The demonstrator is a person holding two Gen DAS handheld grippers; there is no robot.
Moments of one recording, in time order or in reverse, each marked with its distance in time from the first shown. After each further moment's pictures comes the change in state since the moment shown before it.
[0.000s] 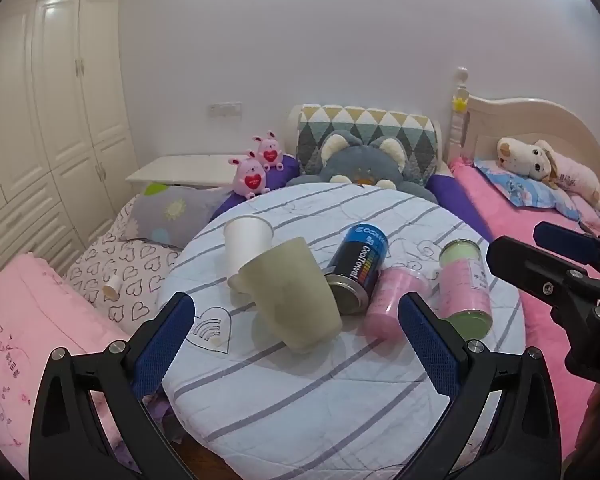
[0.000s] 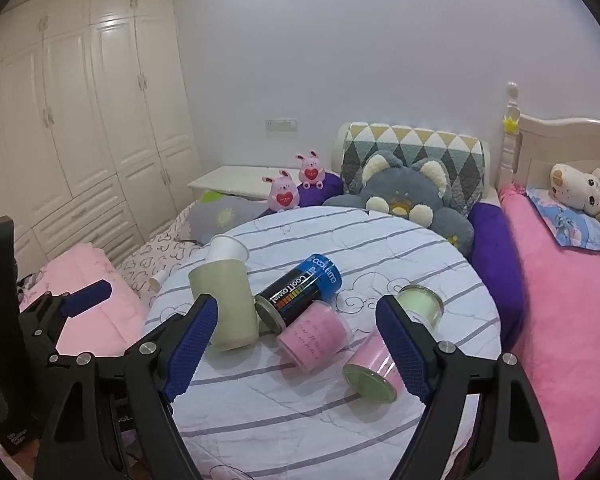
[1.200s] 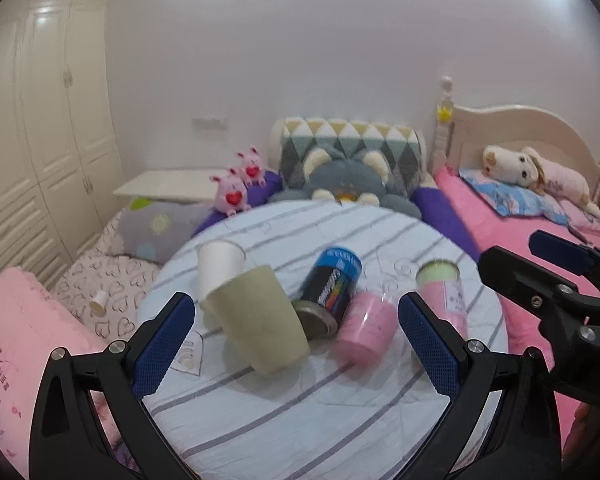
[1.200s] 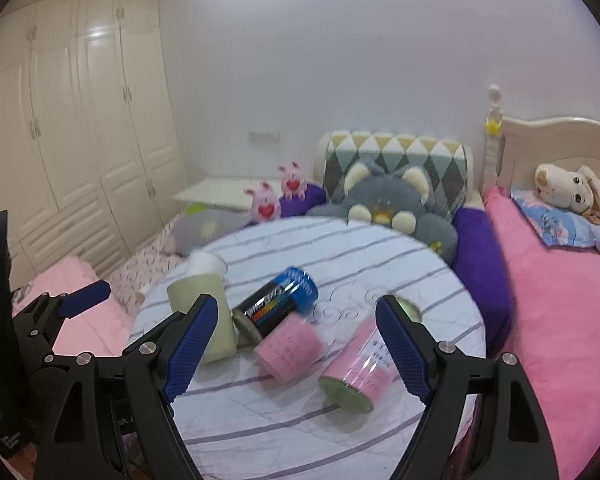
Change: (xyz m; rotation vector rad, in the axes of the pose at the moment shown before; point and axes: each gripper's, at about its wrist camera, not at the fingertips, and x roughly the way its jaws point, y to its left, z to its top) left arm -0.009 -0.025 0.014 0.011 -0.074 -0.031; right arm -0.016 -0.019 0.006 0.022 -0.072 -0.048
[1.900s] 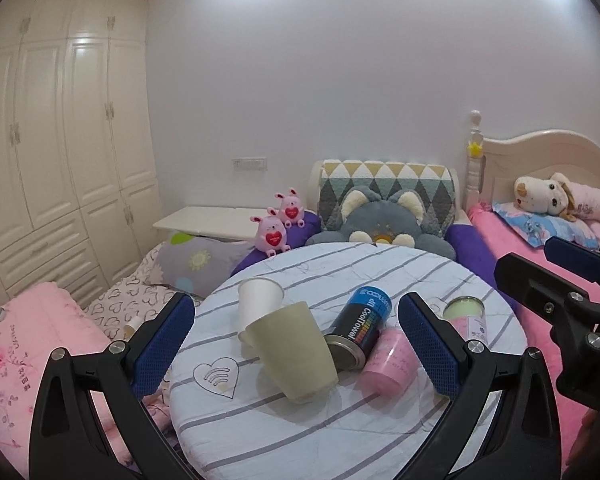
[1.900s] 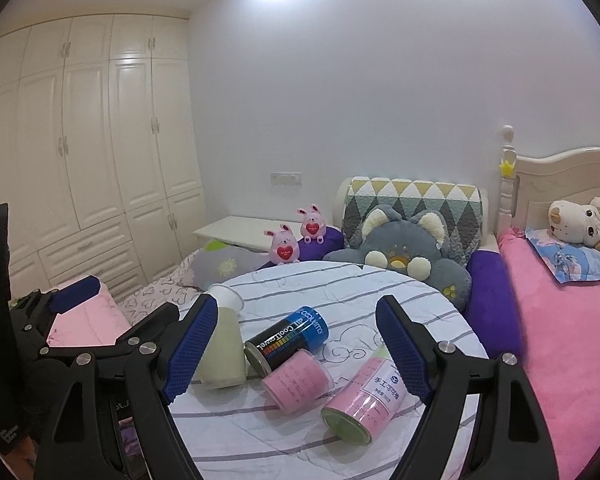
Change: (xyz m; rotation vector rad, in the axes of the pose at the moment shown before) left arm -0.020 -0.003 0.006 -0.010 -0.132 0.144; right arm -0.008 -0.003 -0.001 -0.050 -0.146 0.074
